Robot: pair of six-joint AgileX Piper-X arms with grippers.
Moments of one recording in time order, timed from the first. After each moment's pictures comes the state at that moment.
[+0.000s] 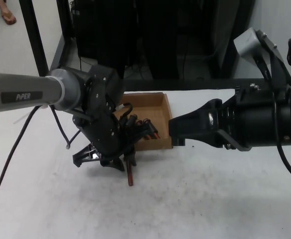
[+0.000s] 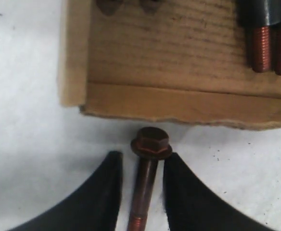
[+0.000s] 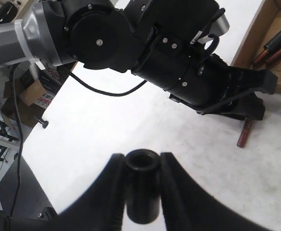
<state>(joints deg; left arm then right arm) -26.4 114.5 -75.6 39.0 14.7 -39.8 34.3 65.9 -47.7 18.0 -25.3 25.0</state>
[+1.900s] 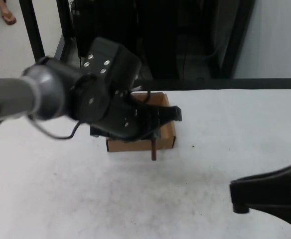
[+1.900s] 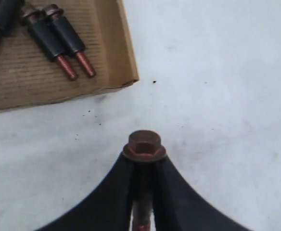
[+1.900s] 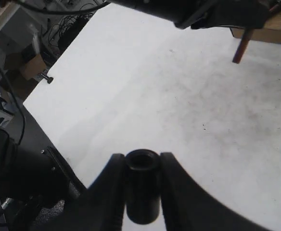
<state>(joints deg) -35.4 88.8 -58.2 18.1 10.5 -30.6 34.3 38.2 -32.4 30.2 -26.3 19.6</state>
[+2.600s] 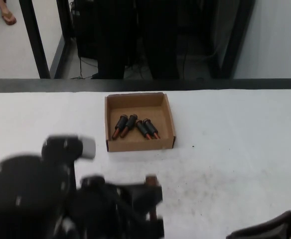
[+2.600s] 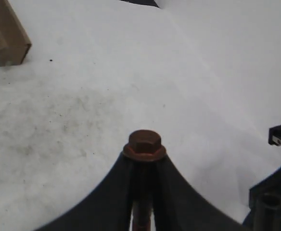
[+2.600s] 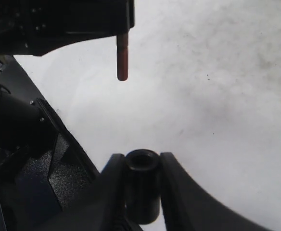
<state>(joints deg) -51.7 55.3 -19.7 -10.3 2.9 -33.1 40.9 37.7 -22.9 26.6 -25.3 16.0</state>
